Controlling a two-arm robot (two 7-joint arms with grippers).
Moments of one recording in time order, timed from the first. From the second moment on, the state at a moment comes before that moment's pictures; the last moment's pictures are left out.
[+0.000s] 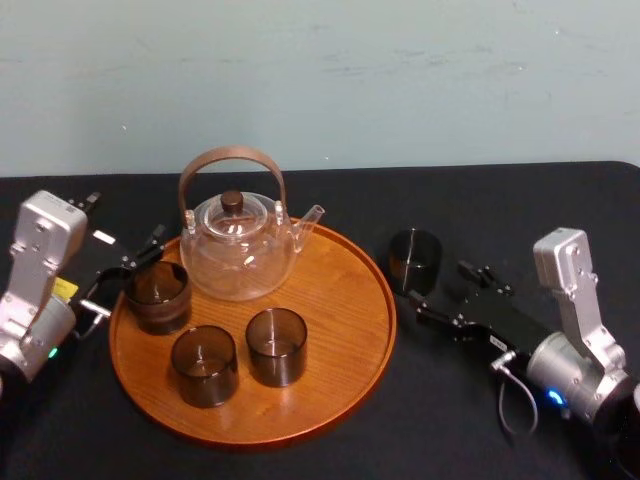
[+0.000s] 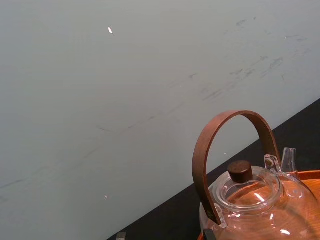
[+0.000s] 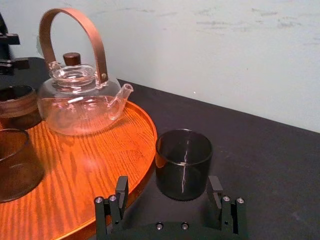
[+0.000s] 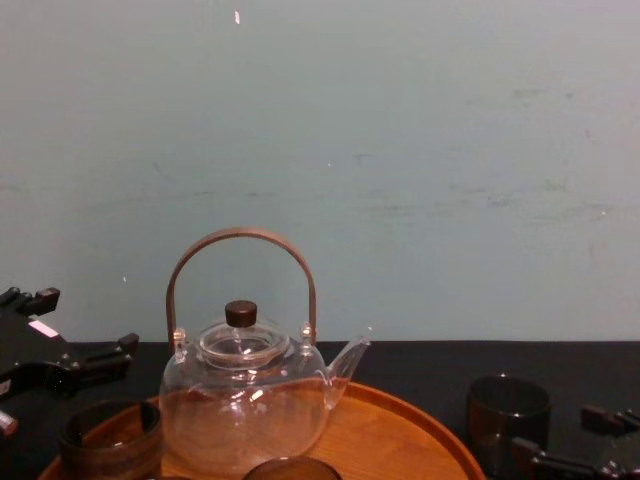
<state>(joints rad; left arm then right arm) -0.20 0.60 0.45 -1.41 -0.25 -0.12 0.03 0.08 0.37 -0.26 -1.39 0.29 -0.04 0.40</state>
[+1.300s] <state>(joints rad) -0.20 0.60 0.45 -1.41 -0.25 -0.12 0.03 0.31 0.33 -0.32 -1.12 0.29 -0.03 0.46</state>
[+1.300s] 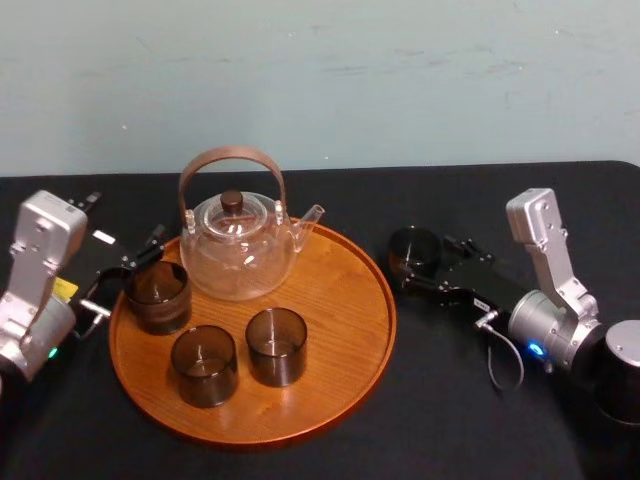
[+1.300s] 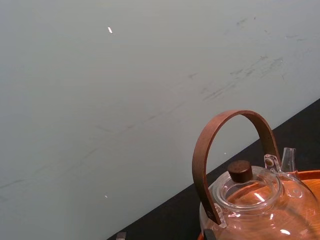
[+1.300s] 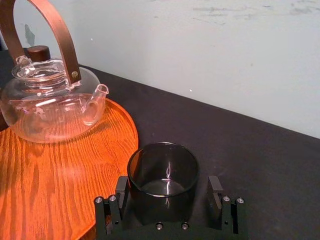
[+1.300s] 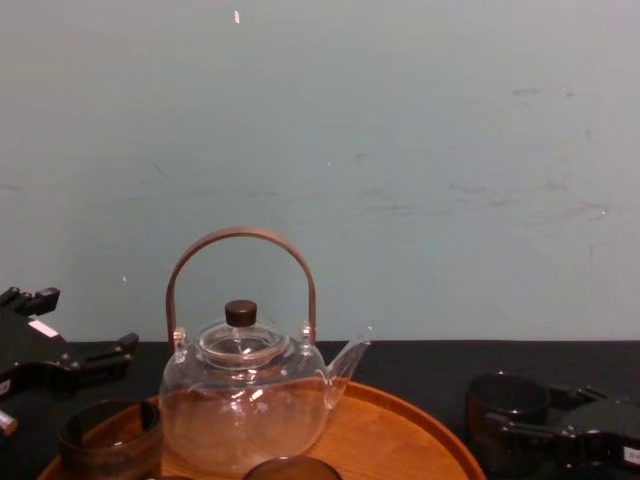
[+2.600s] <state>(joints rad) -0.20 0.60 0.45 -1.41 -0.25 -0.12 0.03 0.43 0.29 -0.37 -0.97 0.27 -0.05 0.49</state>
